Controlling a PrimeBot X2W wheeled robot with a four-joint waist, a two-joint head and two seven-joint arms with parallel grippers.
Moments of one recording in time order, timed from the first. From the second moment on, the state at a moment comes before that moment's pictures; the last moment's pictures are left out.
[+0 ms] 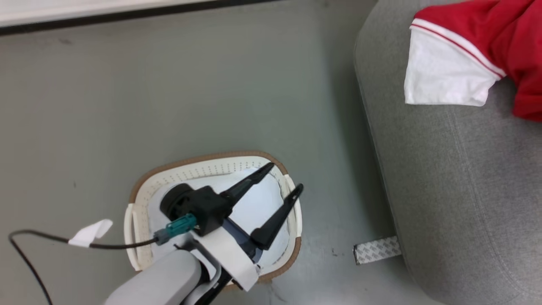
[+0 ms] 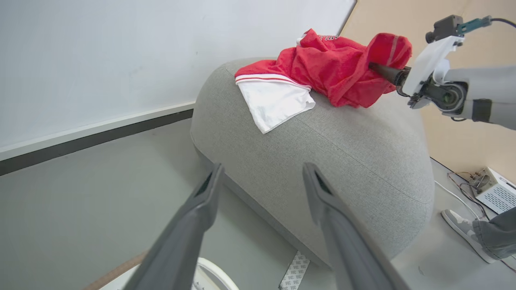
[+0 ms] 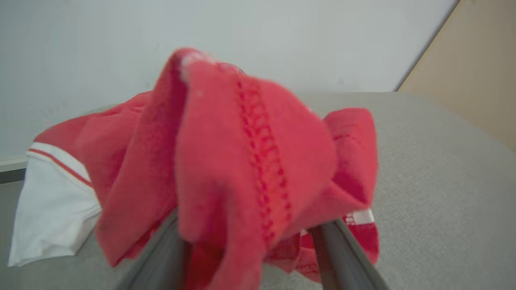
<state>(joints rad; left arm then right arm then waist) -0.62 0.43 -0.91 0.07 -0.62 -0.01 -0.23 -0.84 -0.29 -0.40 0.95 0.01 0.13 -0.26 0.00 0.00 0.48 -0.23</state>
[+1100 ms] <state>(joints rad) 0.01 0.15 -0.14 0.20 -0.35 -0.05 -0.26 -0.03 -0.06 -0.10 0.20 0.10 0.13 -0.26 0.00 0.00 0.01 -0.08</state>
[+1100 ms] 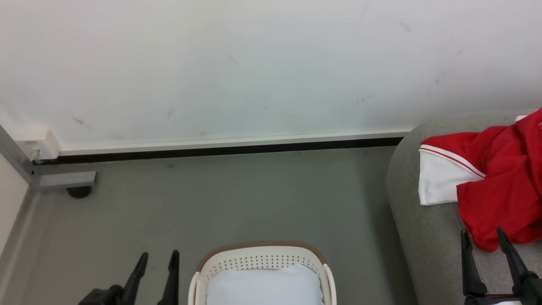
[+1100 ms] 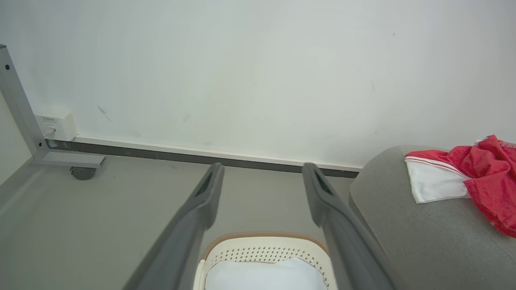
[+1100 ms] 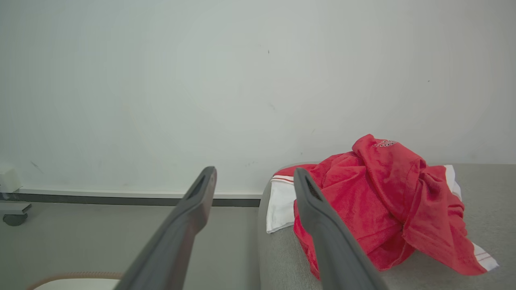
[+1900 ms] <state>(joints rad) 0.06 0.05 0.02 0.26 -0.25 -0.12 -0.26 0.02 -0.04 -0.03 0.30 0.11 0.13 -0.26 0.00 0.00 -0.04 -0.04</state>
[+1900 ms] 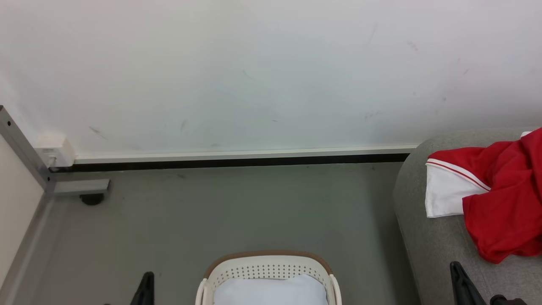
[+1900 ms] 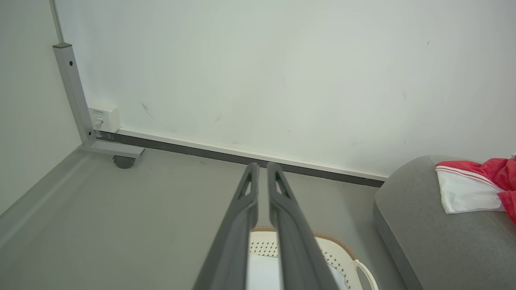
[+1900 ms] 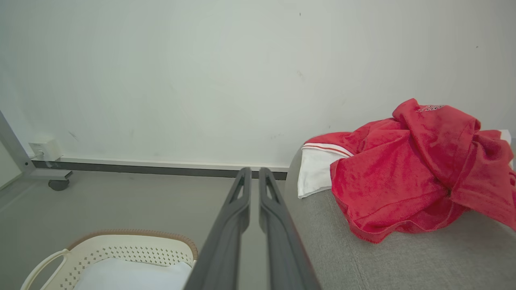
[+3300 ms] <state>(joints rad) 0.00 0.05 0.06 0.26 -0.87 -0.12 -0.09 -0.02 -0.04 -0.07 0.29 0.80 0.13 -0.09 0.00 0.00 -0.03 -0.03</state>
